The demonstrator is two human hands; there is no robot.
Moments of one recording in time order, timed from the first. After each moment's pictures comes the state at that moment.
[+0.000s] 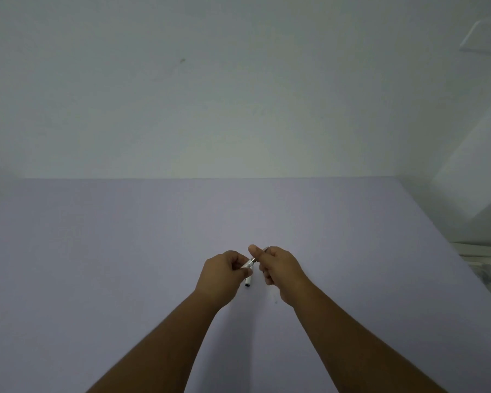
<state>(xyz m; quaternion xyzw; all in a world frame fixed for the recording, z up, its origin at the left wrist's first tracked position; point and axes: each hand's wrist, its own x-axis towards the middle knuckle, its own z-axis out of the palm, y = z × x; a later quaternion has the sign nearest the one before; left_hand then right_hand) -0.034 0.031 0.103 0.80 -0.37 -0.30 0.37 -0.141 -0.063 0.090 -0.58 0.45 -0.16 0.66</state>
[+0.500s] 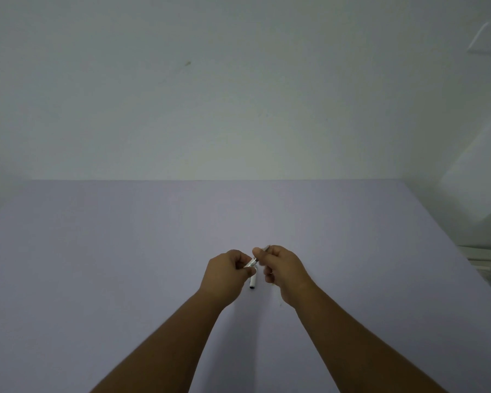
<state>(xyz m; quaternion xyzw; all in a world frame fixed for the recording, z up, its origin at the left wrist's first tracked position) -0.029 0.027 0.105 0.80 -0.36 -0.30 0.38 -0.137 -0.062 0.093 -0.55 0.42 -0.19 0.69</state>
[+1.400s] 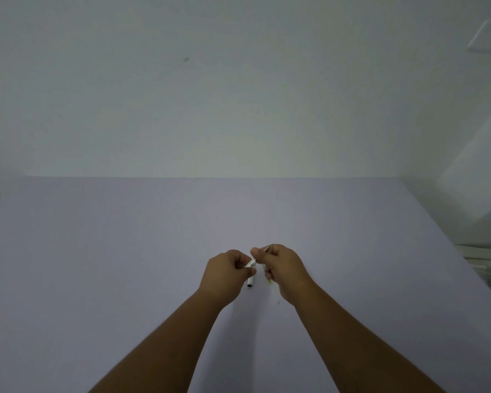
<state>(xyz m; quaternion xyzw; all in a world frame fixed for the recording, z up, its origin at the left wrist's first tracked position) -0.034 0.027 0.103 0.79 -0.34 -0.32 0.39 -0.140 -0.064 0.093 -0.58 0.43 -0.20 0.67</state>
